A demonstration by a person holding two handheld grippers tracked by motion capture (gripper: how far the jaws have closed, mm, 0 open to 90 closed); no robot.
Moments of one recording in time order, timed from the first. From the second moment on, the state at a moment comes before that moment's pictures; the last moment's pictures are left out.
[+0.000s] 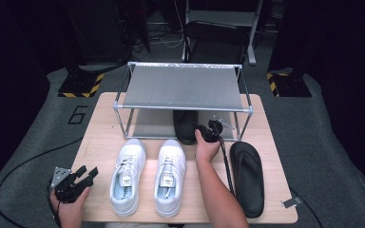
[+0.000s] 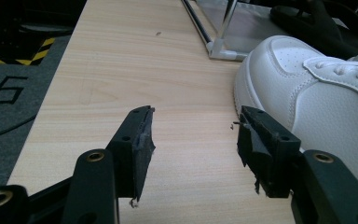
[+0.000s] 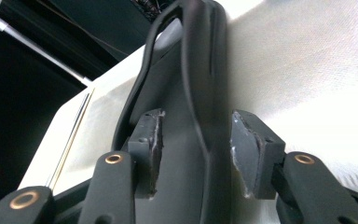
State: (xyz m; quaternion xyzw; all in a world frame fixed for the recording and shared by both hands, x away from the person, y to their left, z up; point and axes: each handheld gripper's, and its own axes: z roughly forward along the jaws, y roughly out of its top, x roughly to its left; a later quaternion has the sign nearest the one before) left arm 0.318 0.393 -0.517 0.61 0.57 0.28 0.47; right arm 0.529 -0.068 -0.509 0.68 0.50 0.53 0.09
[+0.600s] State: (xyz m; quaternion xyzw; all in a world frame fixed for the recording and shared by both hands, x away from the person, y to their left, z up) left arm 0.321 0.385 -0.512 0.63 0.56 0.28 0.47; right arm 0.421 -0.082 -0.487 0.61 0.57 0.54 0.11
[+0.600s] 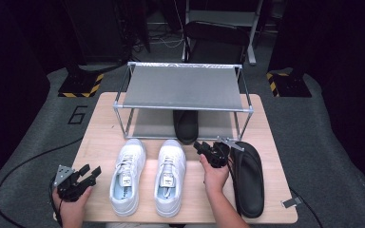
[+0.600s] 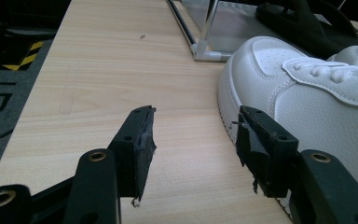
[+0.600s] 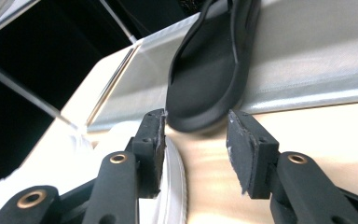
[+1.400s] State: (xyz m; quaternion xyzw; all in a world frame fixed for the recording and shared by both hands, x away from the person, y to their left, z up) left arm 0.322 0.384 -0.515 0.62 0.57 0.27 0.47; right arm 0.303 -0.163 -0.486 0.56 0.64 0.50 0.17
